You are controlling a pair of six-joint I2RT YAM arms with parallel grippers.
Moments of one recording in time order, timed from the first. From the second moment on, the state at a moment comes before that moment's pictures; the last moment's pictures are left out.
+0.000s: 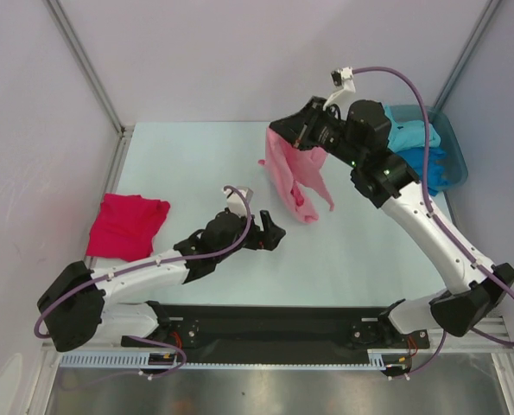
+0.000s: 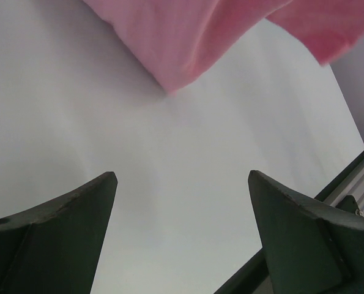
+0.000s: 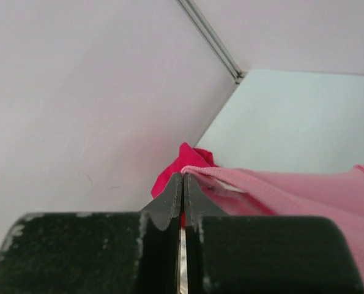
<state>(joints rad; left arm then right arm) -0.90 1.22 0.62 0.22 -0.15 -0.64 0.60 1.38 1.56 -0.17 -0.22 0.64</state>
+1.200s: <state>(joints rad) -0.92 1.18 0.58 0.23 -0.15 -0.65 0.16 2.01 2.04 -0.28 -0.26 0.71</state>
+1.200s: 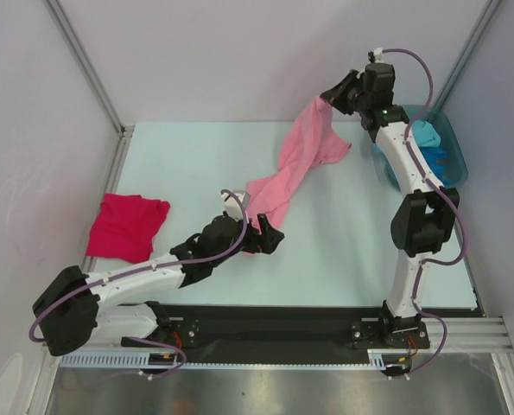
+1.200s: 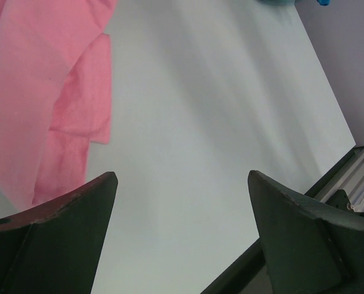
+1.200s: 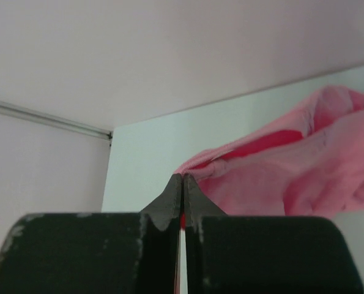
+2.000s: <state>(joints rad) -0.97 1.20 0.56 0.22 -0.16 -0.66 0.30 2.09 1.96 -0.25 -0.33 0.70</state>
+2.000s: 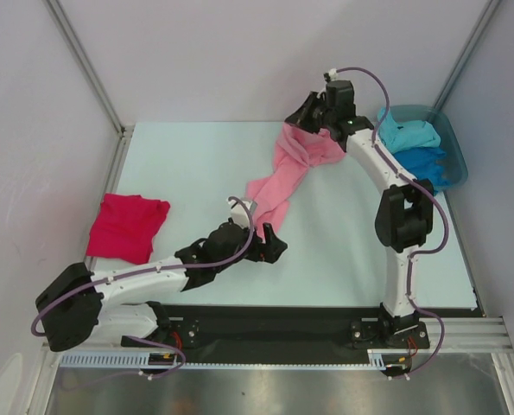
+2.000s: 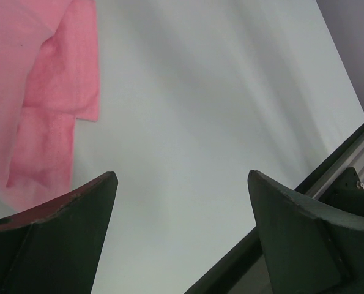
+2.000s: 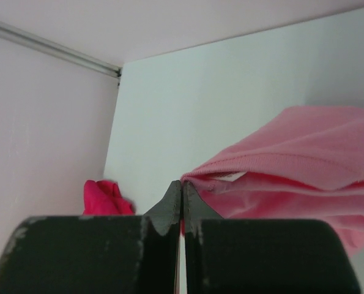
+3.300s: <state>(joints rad) -1.11 1.22 0.53 0.06 -0.69 -0.79 0.47 1.43 2.06 -0.39 -0.15 0.55</state>
